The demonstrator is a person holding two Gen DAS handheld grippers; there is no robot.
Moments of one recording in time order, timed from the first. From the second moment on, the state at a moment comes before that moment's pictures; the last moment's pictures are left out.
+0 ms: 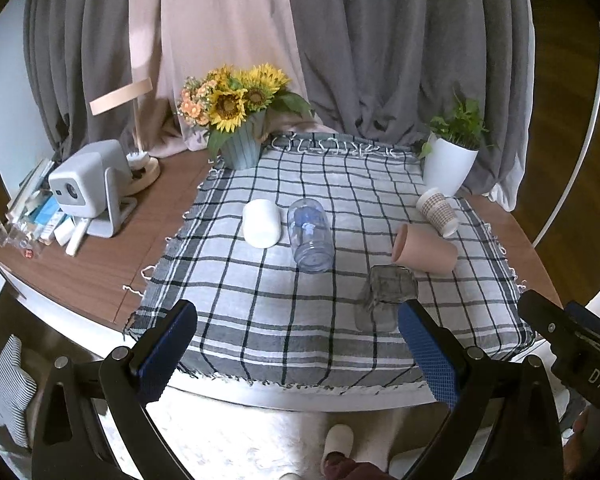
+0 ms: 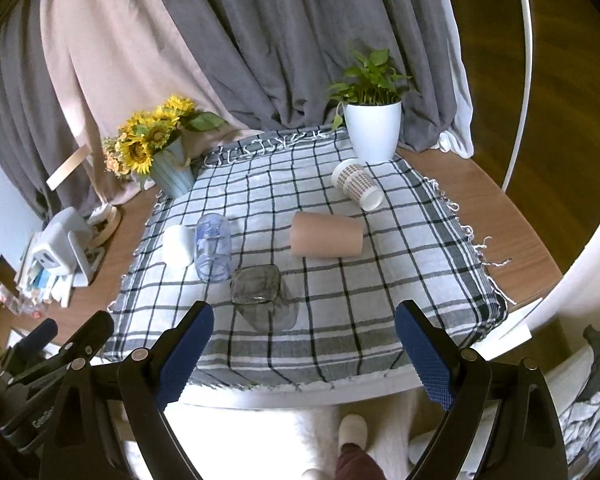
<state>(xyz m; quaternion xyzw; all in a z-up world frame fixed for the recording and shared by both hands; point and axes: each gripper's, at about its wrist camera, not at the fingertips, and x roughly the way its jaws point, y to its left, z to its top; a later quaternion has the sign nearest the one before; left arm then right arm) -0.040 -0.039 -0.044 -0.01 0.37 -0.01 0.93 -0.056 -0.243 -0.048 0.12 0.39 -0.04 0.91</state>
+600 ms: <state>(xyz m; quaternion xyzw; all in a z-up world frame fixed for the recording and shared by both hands) -0.049 -0.042 -0.042 0.00 0.37 -0.02 0.93 -0.069 -0.242 -0.047 0.12 0.38 -0.04 0.91</state>
